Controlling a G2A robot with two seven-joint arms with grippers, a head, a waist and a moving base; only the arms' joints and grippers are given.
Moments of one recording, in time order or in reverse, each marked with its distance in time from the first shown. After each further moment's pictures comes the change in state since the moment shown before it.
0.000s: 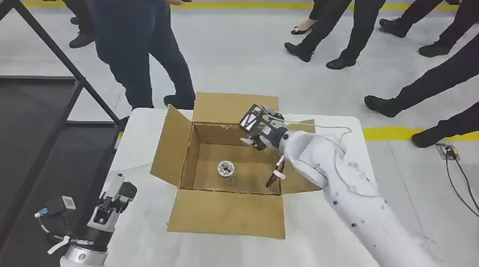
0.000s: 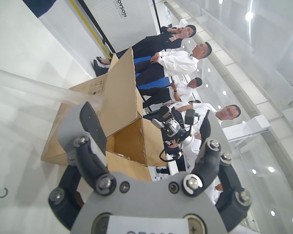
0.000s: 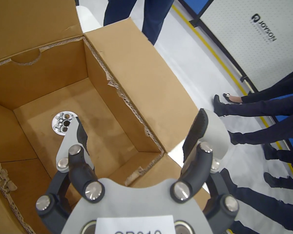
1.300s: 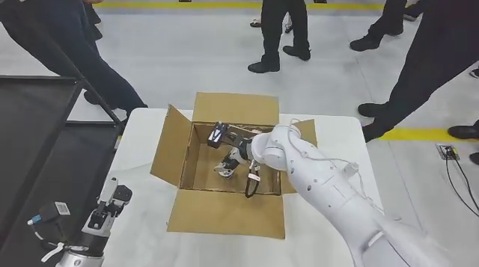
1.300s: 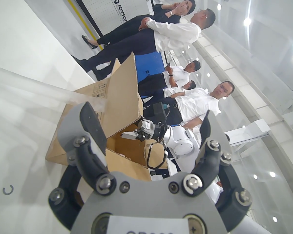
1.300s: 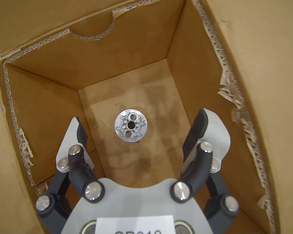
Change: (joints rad) left arm 0.033 -0.009 -0.014 -0.013 0.002 -0.019 0.022; right arm 0.261 -0.260 -0.278 0.633 0.382 -0.288 0.009
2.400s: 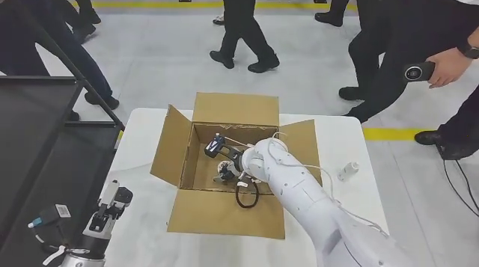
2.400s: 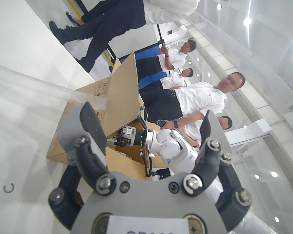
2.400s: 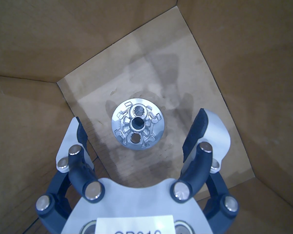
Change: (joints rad) left arm 0.013 -0.006 0.004 -0.004 0.014 -0.011 0.014; right arm 0.037 -0.222 -0.084 0.425 0.024 0.084 -0.080
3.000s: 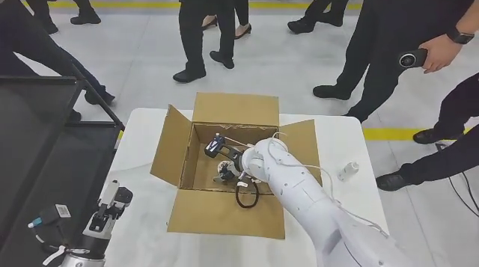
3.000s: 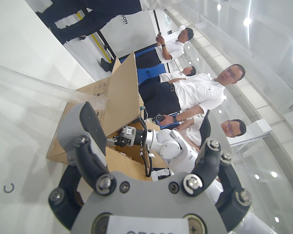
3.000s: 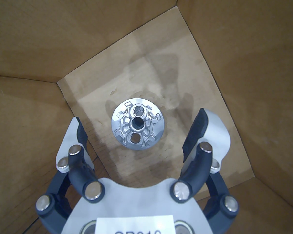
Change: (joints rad) left arm 0.000 0.000 0.000 0.000 0.000 0.000 0.000; right arm 0.000 0.000 0.000 0.000 0.000 0.000 0.000
